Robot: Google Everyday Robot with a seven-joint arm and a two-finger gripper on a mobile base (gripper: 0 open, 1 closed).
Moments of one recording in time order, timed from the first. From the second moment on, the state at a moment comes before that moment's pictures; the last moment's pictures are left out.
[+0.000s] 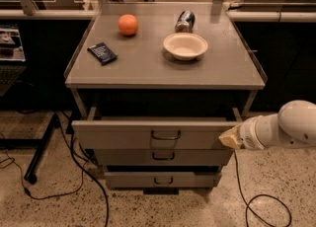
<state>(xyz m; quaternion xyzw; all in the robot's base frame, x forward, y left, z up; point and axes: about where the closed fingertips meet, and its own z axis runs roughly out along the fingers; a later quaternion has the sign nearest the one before) 0.536 -0.233 0.650 -0.36 0.88 0.11 0.30</state>
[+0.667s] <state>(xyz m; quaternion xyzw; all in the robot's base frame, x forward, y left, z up) 0.561 -0.215 0.663 -0.29 0.89 0.06 0.34</state>
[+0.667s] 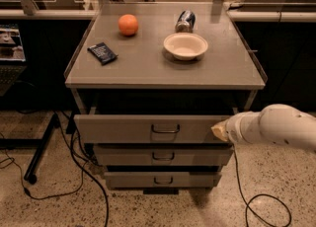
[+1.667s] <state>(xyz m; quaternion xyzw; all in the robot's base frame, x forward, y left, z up) 0.577 -0.206 0.645 -0.26 0.90 0.07 0.35</state>
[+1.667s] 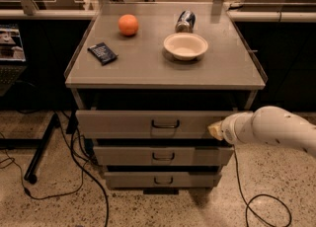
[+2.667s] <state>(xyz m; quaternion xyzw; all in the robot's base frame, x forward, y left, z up) 0.603 -0.203 0.653 -0.22 0.88 0.07 0.41</state>
